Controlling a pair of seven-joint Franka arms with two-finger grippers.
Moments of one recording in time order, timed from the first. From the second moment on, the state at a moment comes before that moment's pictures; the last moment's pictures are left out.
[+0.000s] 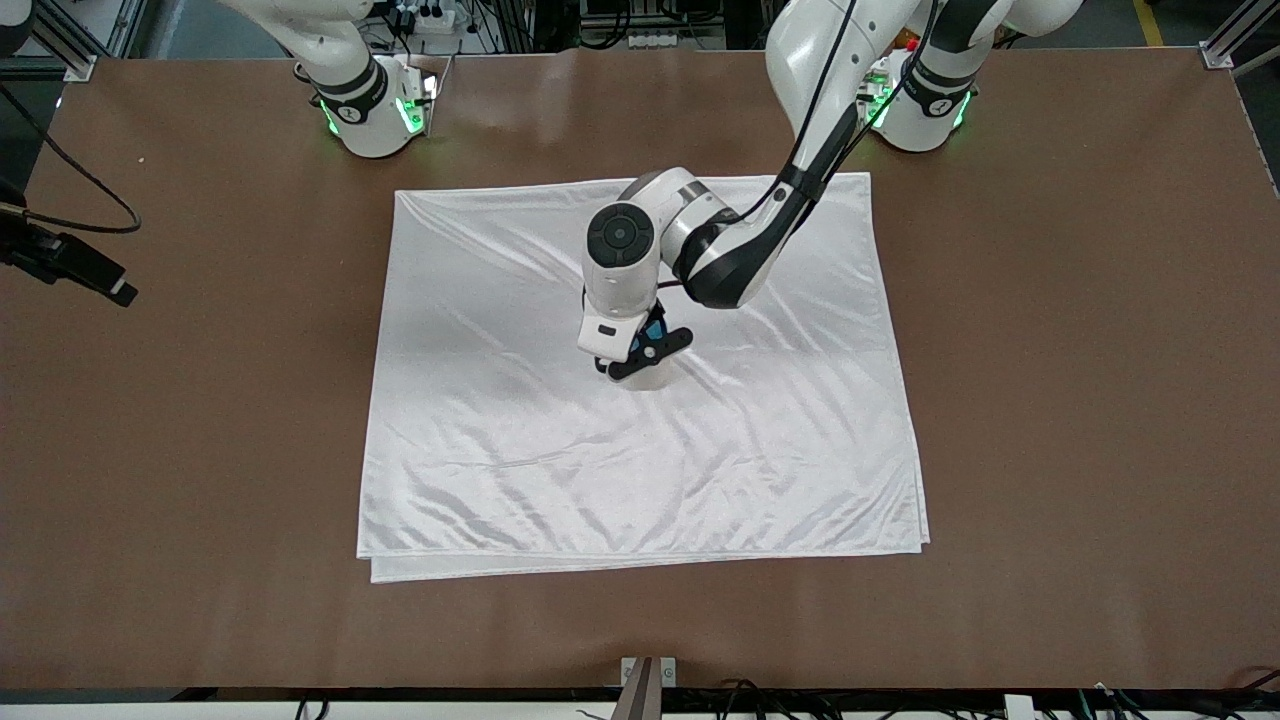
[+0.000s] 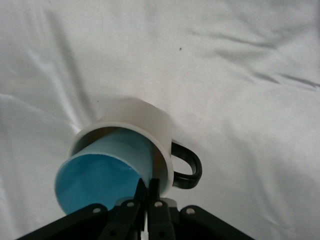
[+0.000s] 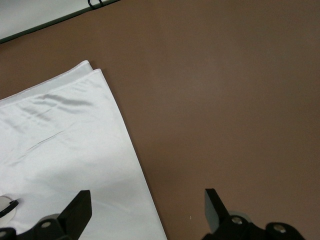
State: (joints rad) left arm -0.81 0.79 -0.05 -1.27 -0.05 2.06 -1.29; right arm -0.16 -0.05 0.08 -1.67 0.02 1.71 0.23
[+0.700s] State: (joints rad) left arm -0.81 0.81 -0.02 -1.27 -0.05 2.06 -1.29; right arm -0.16 0.03 0.10 -1.56 -0.02 1.66 0.22
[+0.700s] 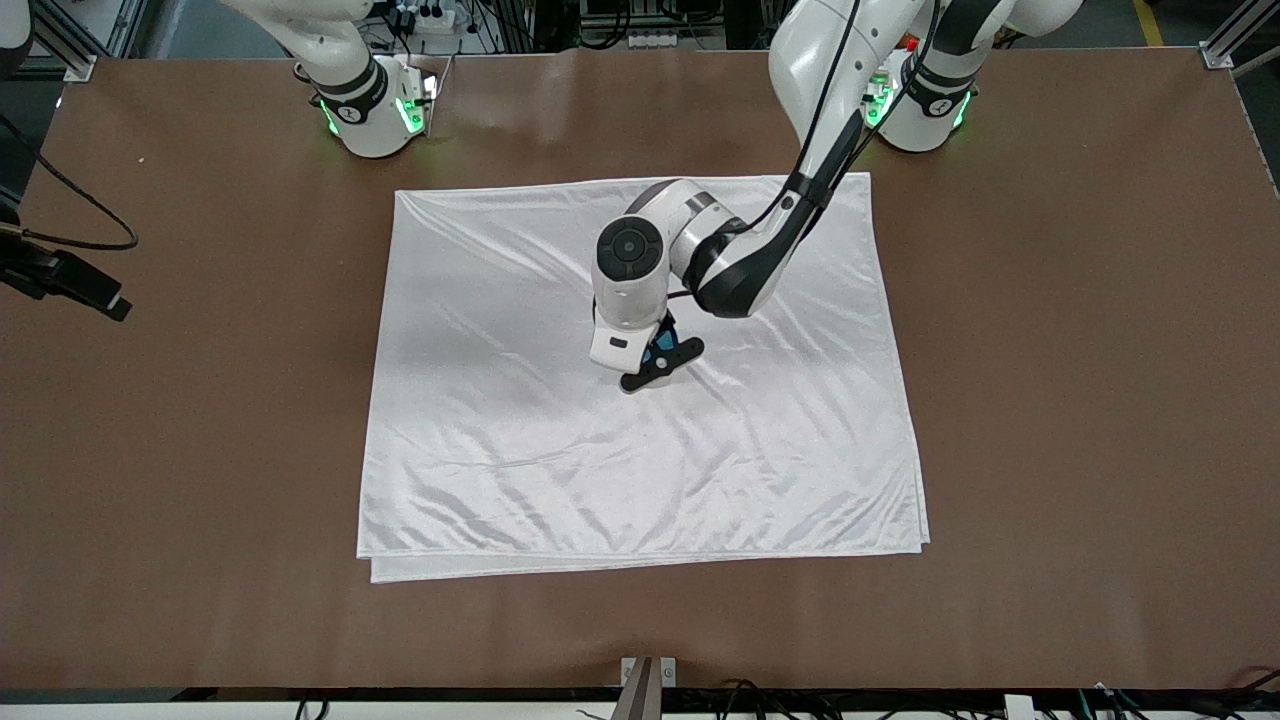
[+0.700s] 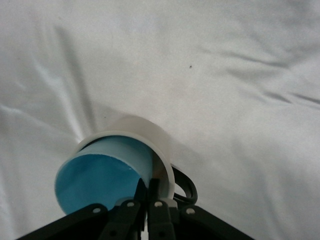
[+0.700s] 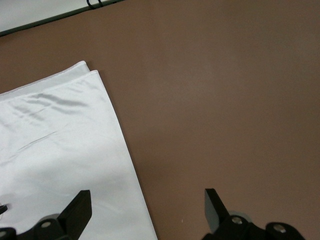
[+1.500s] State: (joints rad) left arm -0.81 0.82 -0.01 -1.27 -0.05 2.07 -1.23; right arm -0.15 0.04 0.11 -1.55 -0.03 1.64 0.16
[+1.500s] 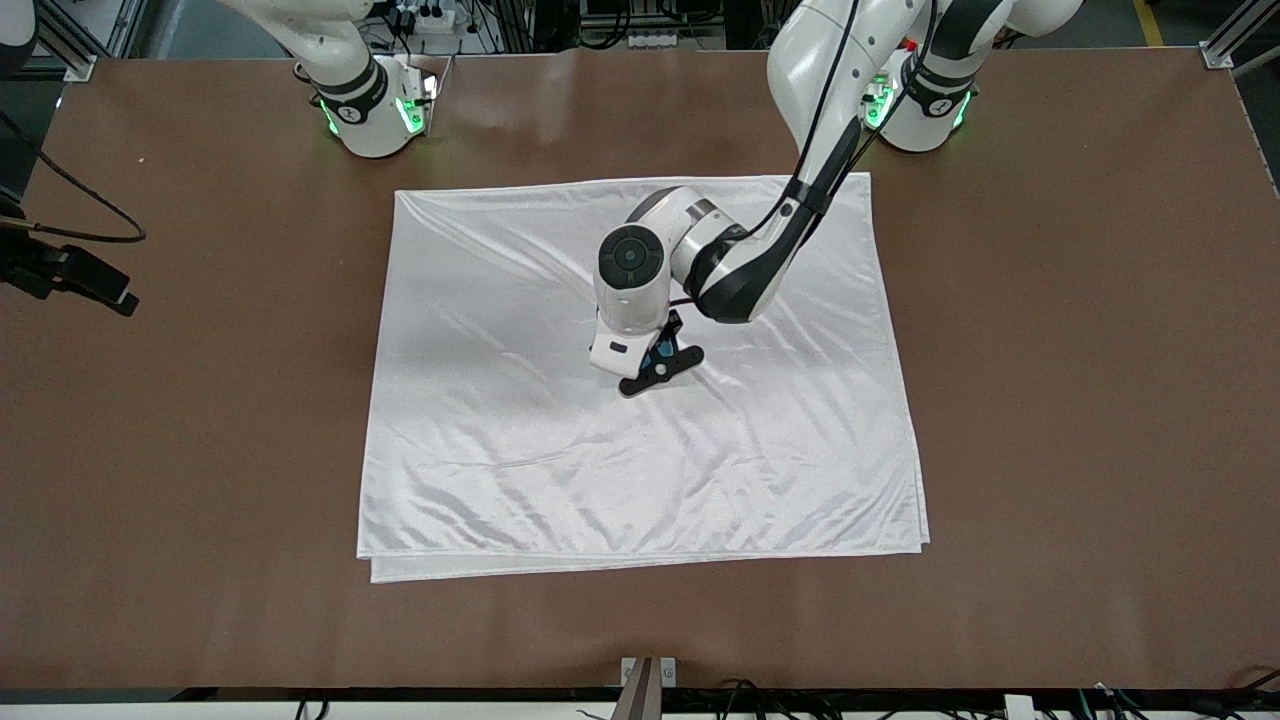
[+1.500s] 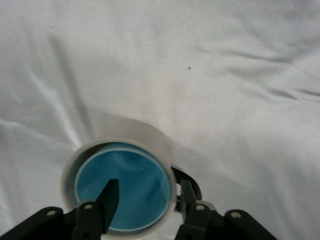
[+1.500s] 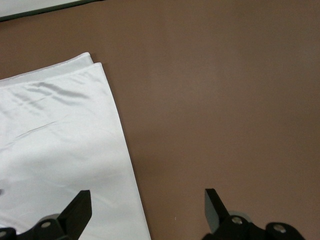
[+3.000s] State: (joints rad) left arm -0.53 0.61 0.01 -1.23 -0.04 1.86 -1.00; right arm -0.15 0.04 0.14 -1.53 -0.08 1.64 0.13
